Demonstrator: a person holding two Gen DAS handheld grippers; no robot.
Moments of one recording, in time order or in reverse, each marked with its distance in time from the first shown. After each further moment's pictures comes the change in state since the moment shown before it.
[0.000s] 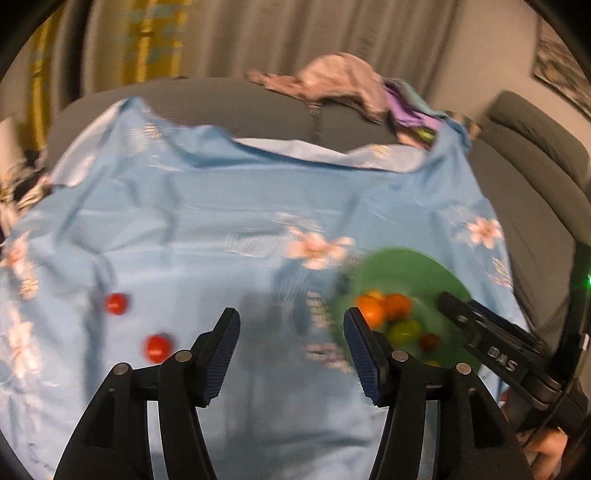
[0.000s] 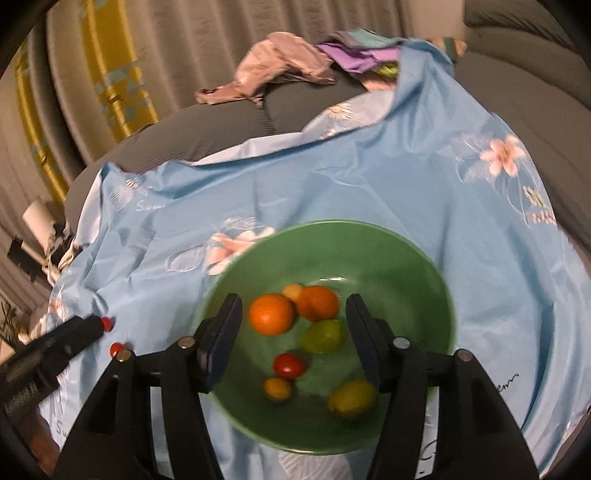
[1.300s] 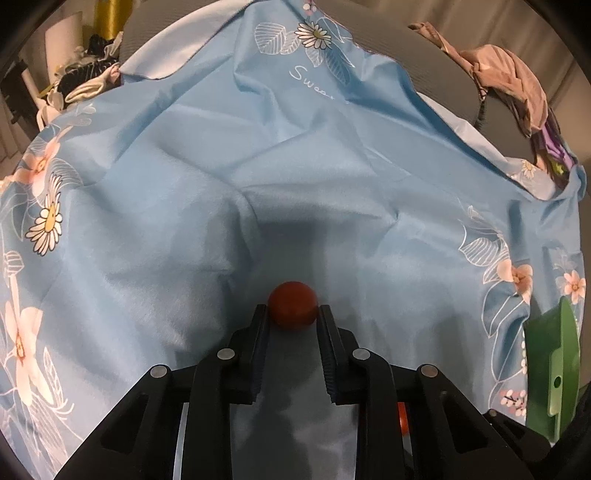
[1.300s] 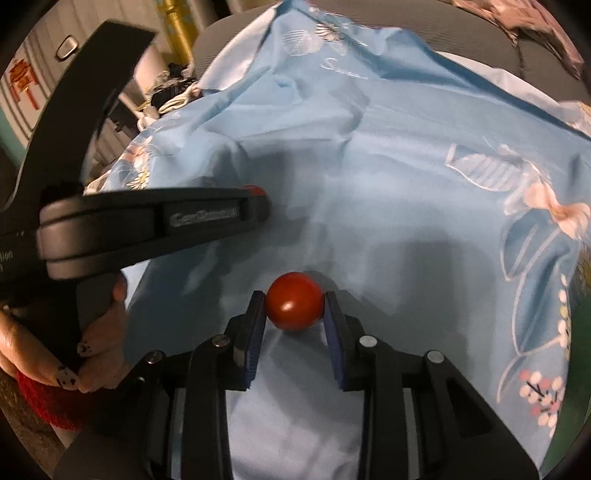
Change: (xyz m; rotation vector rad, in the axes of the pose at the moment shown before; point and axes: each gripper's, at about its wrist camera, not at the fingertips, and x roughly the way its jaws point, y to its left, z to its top) left arm 0.102 0.175 -0.003 -0.268 0.197 0.171; right arm 0.126 0.217 -0.074 -0.403 0.332 0.378
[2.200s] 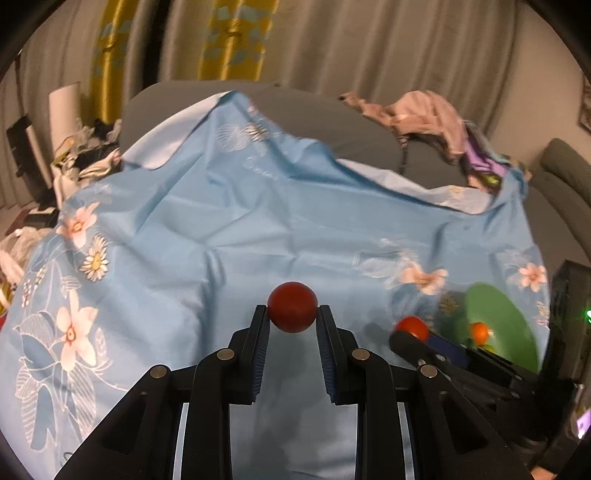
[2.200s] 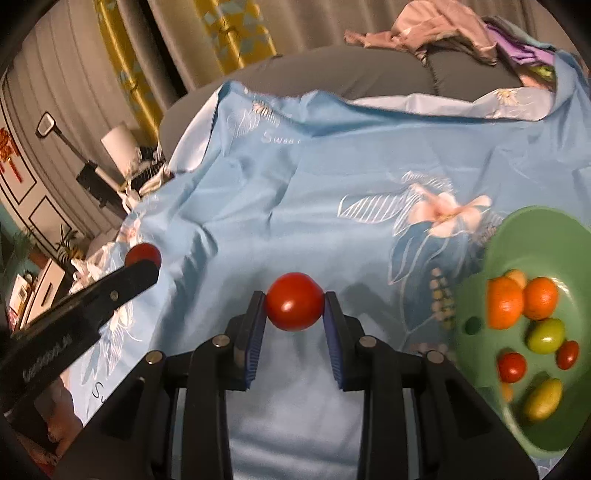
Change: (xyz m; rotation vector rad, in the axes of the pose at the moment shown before) left arm -0.118 -0.052 -0.047 0.123 -0.292 -0.082; right arm -0.100 -0.043 -0.010 0.176 -0.221 -0.057
